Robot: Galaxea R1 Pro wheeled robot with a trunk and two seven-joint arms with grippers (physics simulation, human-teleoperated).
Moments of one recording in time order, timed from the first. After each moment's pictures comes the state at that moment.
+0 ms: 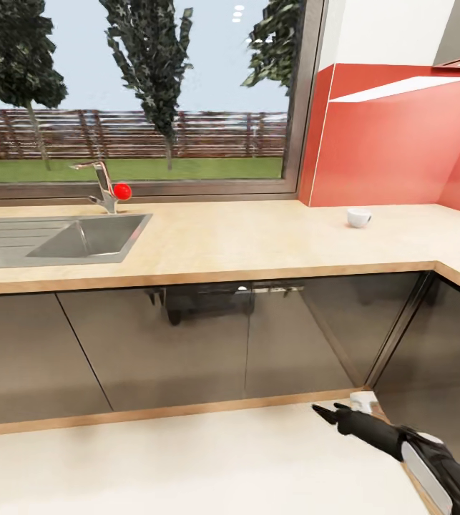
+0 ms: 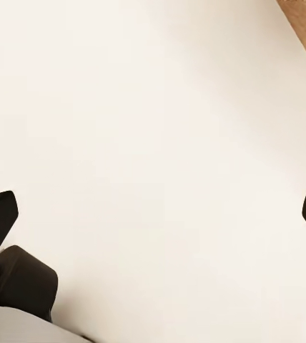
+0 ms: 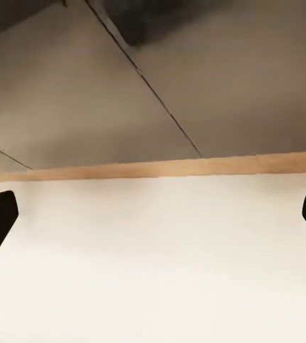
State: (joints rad) left arm -0.14 0.19 0.18 -0.12 0.78 -0.06 -0.53; right arm -0.37 -0.37 0.15 -0.85 -0.54 0.26 0.66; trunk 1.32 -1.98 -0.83
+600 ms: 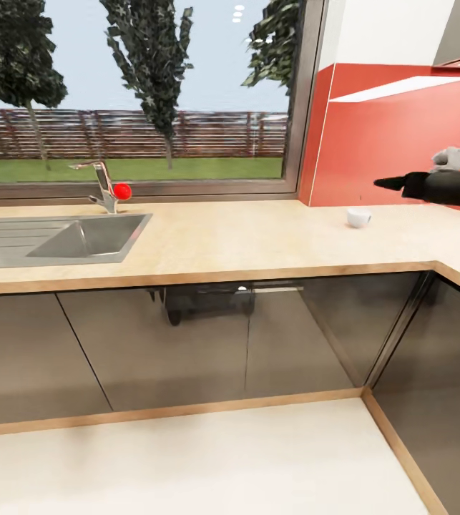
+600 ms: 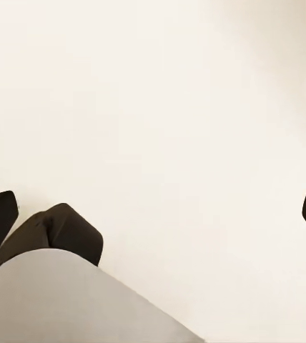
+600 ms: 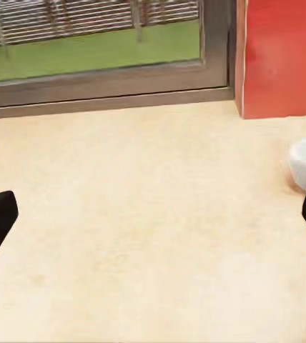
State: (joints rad) left arm -0.13 0.19 0.19 -0.03 0.78 -0.09 -0.54; right arm -1.34 -0.47 -0.06 -1.18 -0.25 0.99 0.53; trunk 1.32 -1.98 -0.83
